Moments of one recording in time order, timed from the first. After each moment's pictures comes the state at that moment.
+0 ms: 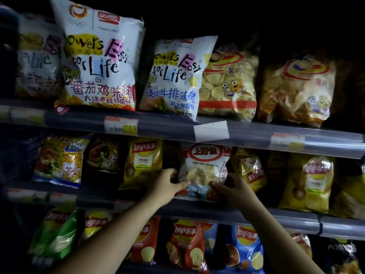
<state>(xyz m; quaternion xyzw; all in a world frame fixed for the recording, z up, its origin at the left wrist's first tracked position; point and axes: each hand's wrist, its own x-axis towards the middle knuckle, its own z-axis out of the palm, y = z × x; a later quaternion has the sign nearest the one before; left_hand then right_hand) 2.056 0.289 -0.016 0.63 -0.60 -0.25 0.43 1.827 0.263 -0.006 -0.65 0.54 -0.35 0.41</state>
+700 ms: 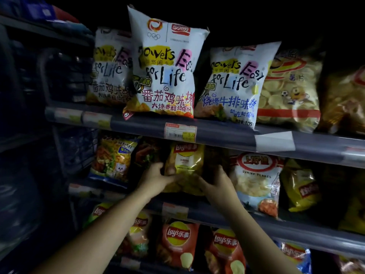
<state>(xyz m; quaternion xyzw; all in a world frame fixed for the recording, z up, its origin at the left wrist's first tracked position) 2.205 0.312 -0.007 0.67 -0.50 -0.27 0.48 2.003 0.302 0.020 -0.72 0.50 -0.34 0.34</state>
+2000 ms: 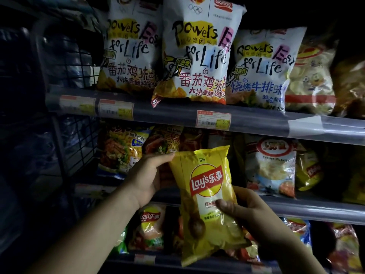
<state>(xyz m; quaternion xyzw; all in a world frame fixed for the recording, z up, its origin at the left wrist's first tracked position) 2.265 0.378 0.024 0.41 -0.41 -0.56 0.59 2.003 0.381 0.003 -0.61 0.38 -0.31 0.62</state>
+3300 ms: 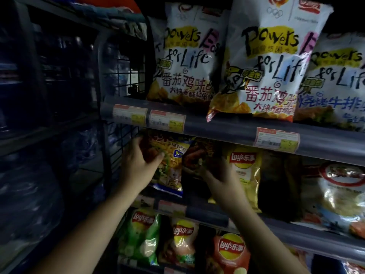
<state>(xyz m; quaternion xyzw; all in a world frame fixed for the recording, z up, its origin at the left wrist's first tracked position) 2.401 0.352 0.006 0.70 -0.46 -0.07 0.54 2.177 0.323 0.018 -0.72 0.44 -0.39 0.37</state>
